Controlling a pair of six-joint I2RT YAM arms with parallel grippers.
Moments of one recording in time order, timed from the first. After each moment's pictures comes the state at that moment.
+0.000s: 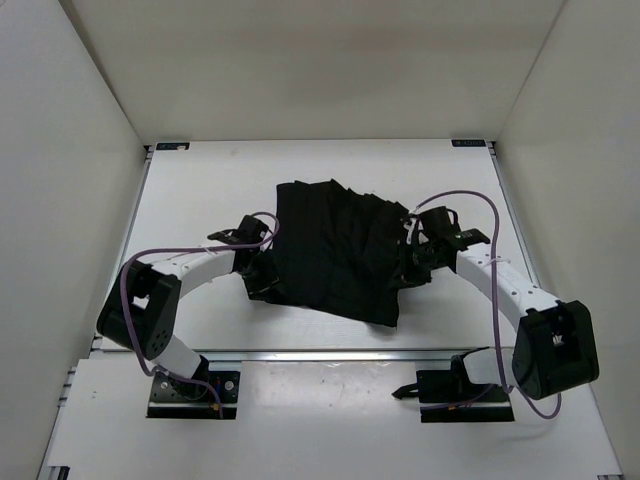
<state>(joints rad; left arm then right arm) -0.45 1.54 0.83 -0.55 0.22 -0.80 0.29 1.29 0.84 -0.68 -0.47 0.33</state>
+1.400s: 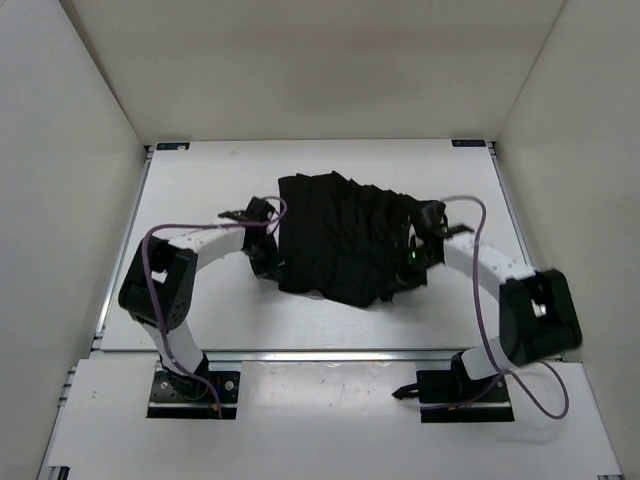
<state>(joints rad) -0.43 1.69 0.99 -0.61 0.19 -0.74 0.30 1.41 0.78 -0.67 -0.37 0.46</state>
